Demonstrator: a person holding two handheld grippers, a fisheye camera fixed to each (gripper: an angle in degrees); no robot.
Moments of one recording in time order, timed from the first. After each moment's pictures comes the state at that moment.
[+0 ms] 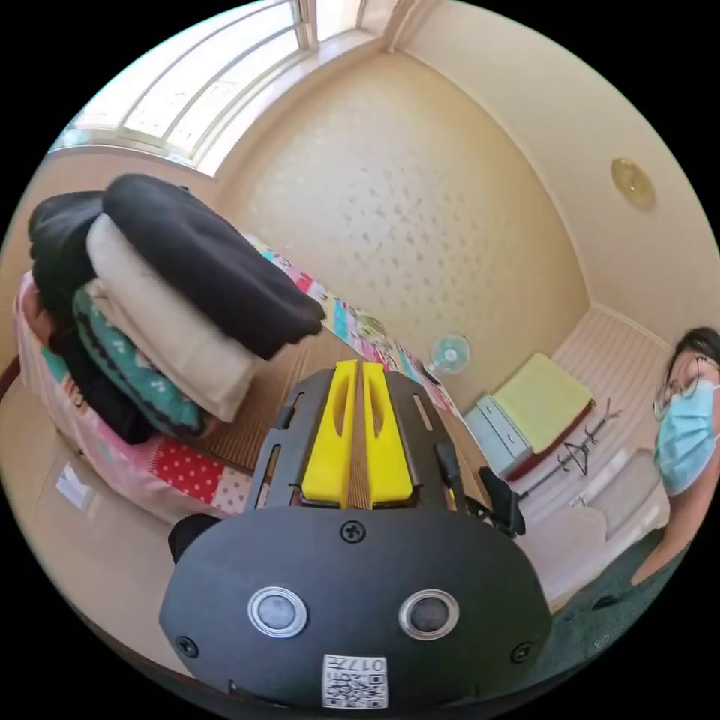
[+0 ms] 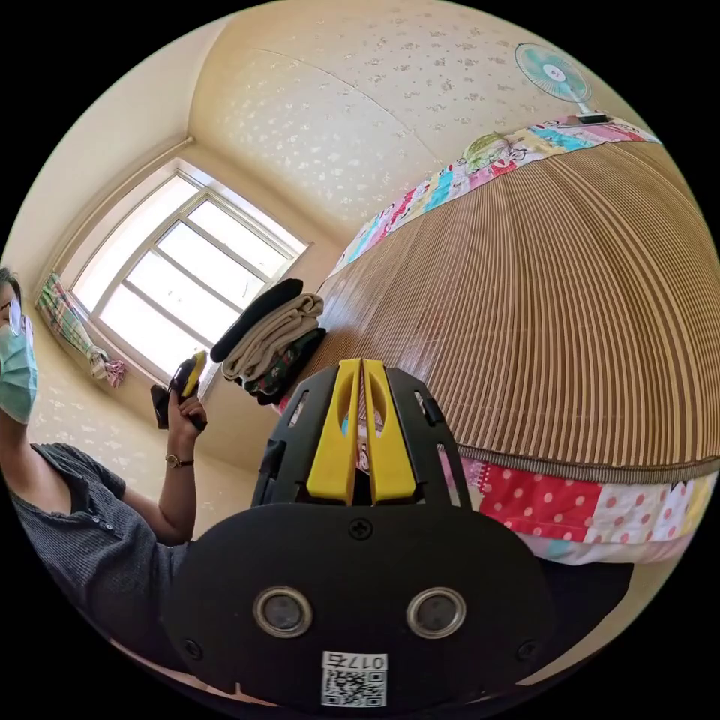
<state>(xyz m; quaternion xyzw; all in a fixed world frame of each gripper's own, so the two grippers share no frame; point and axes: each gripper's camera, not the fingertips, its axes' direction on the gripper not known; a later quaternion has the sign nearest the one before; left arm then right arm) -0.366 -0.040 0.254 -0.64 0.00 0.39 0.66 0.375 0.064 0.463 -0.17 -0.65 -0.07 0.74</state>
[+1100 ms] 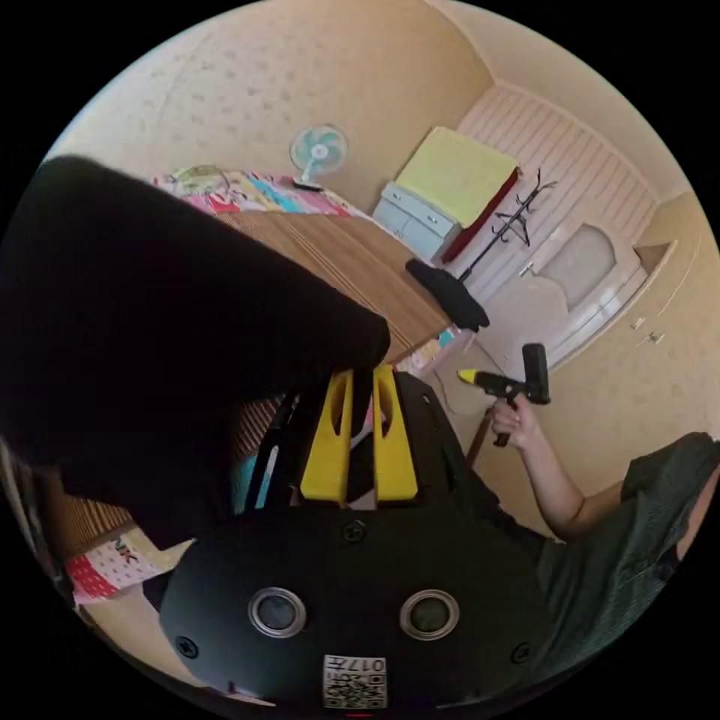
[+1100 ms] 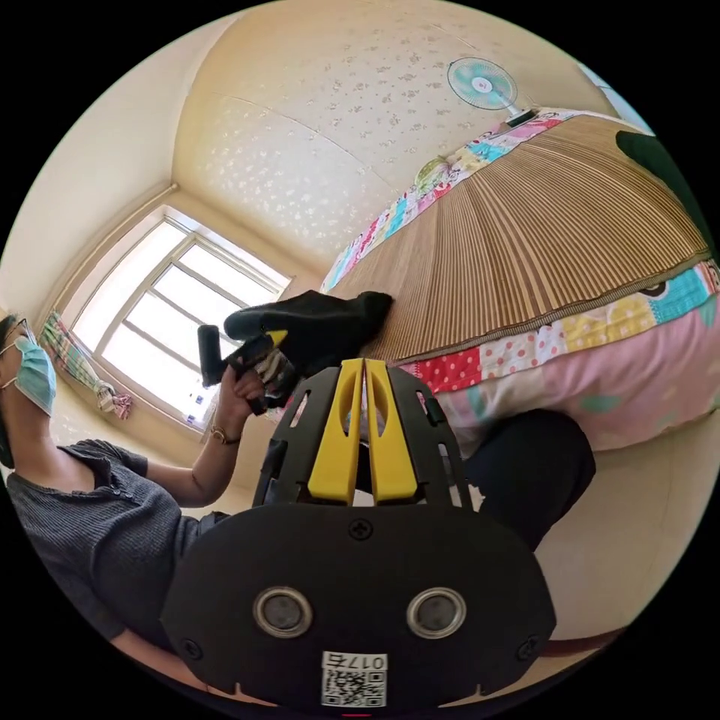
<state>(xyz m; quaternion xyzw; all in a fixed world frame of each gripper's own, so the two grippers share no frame) -0.428 0.275 -0.023 -0.91 0.15 0.38 0.11 0.503 0.124 0.493 -0.19 -0.59 0.01 0.78</state>
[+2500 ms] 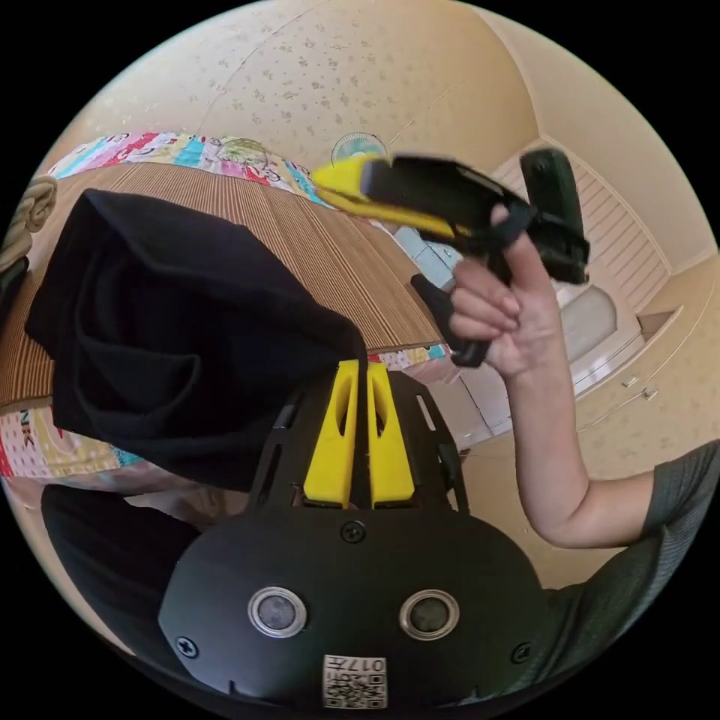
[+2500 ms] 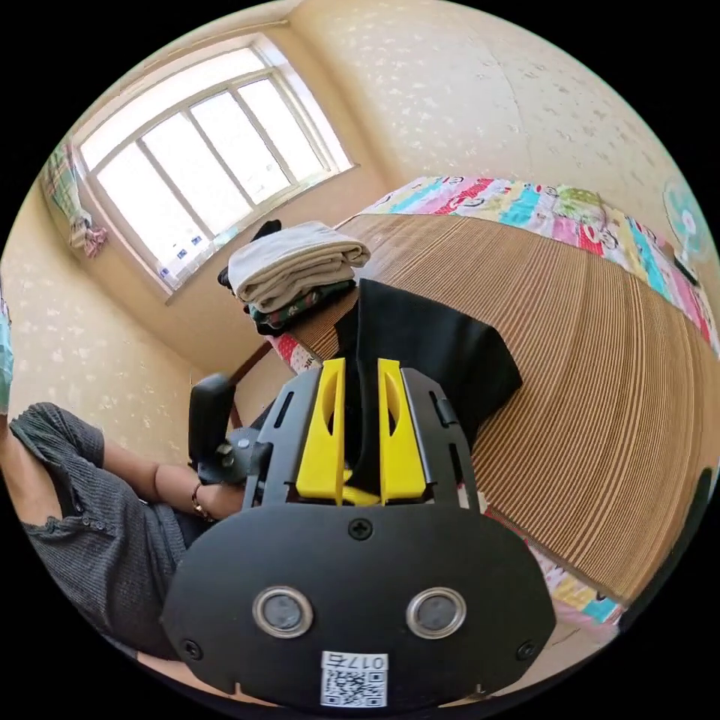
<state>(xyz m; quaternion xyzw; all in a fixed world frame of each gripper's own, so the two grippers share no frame) -0.472 0.221 -0.044 -0.90 0.11 0.33 0.25 0.002 0.149 0.293 -0.13 -0.54 -0.40 0.73</state>
